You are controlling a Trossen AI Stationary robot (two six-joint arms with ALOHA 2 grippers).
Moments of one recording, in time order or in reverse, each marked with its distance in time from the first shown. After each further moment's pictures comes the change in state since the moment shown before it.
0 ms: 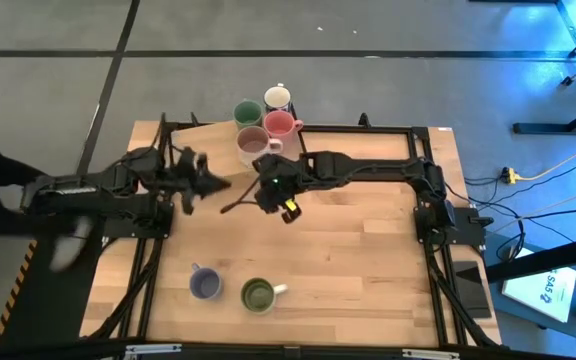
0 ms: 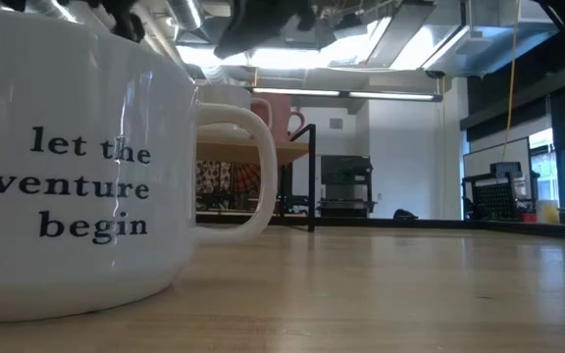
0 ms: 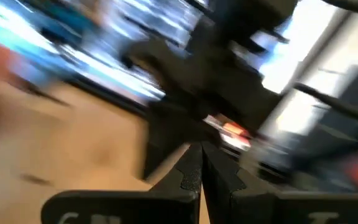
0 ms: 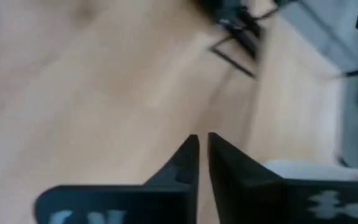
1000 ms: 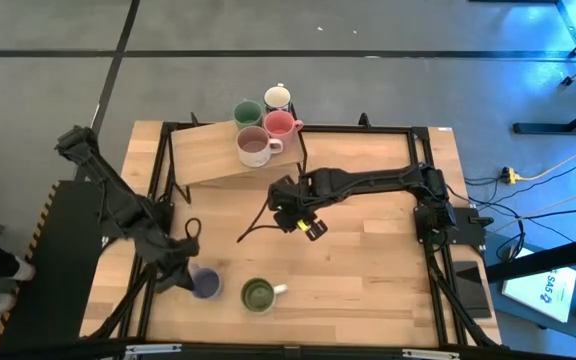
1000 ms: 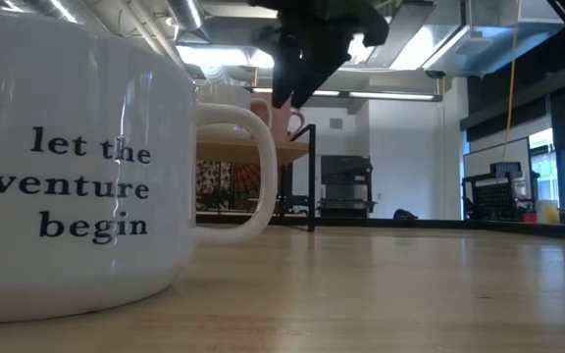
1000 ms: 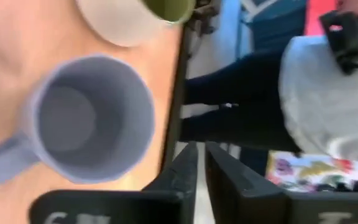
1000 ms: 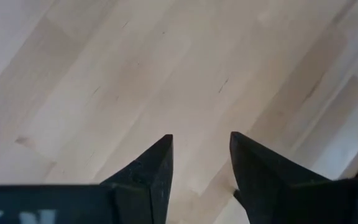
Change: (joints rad) left arm -0.948 0.260 0.000 -0.318 -0.115 -0.740; right arm 0.068 -0.005 -0.097 -0.328 0.012 0.129
